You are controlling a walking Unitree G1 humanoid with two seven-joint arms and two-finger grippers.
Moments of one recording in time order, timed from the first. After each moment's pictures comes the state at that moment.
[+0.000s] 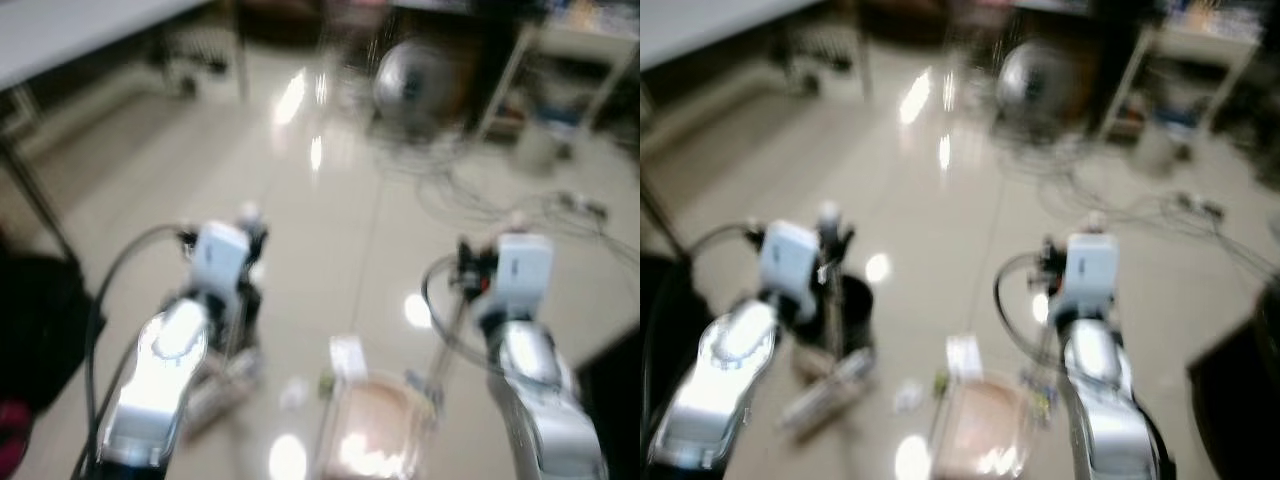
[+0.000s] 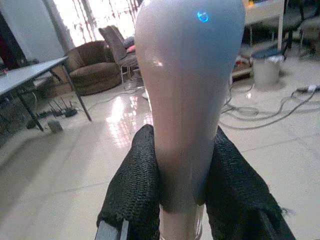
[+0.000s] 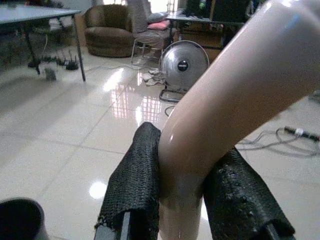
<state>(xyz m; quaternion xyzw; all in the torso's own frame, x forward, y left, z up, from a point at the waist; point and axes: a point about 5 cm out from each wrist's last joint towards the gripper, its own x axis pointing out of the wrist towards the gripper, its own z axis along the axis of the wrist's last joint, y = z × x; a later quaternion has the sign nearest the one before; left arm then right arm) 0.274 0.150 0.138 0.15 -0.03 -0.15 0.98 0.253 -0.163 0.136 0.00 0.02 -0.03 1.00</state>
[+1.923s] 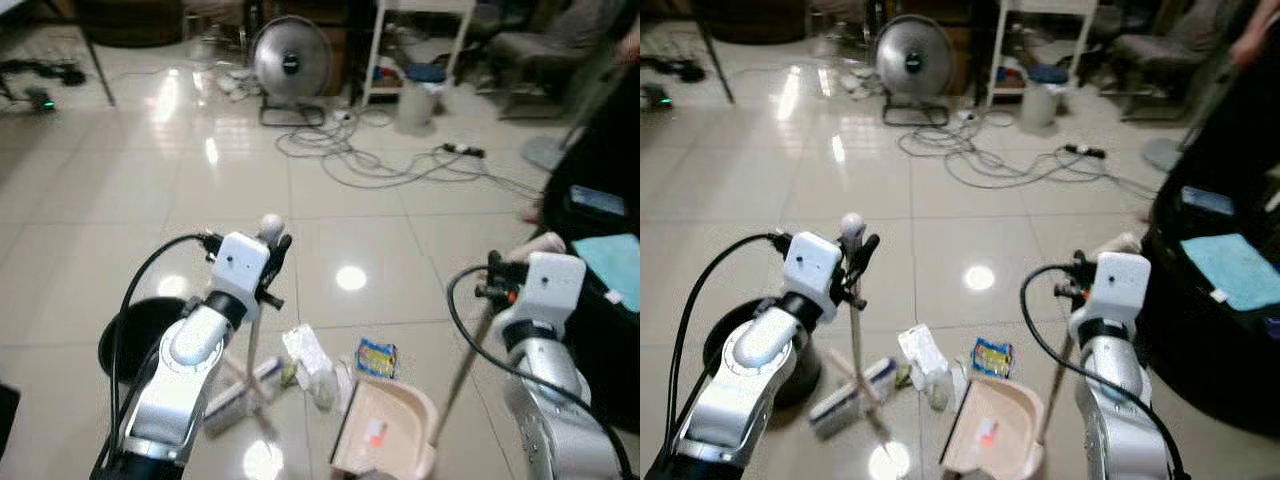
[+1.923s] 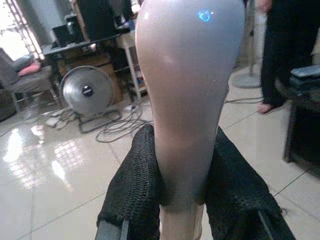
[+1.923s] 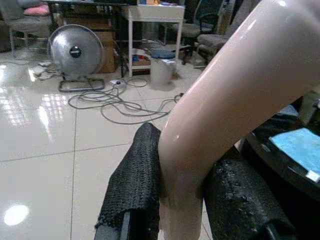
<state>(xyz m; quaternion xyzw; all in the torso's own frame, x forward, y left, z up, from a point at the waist) 0.274 0.134 0.129 0.12 -0.03 -0.20 0.97 0.244 -0.187 0.124 0.00 0.04 -0.09 0.99</state>
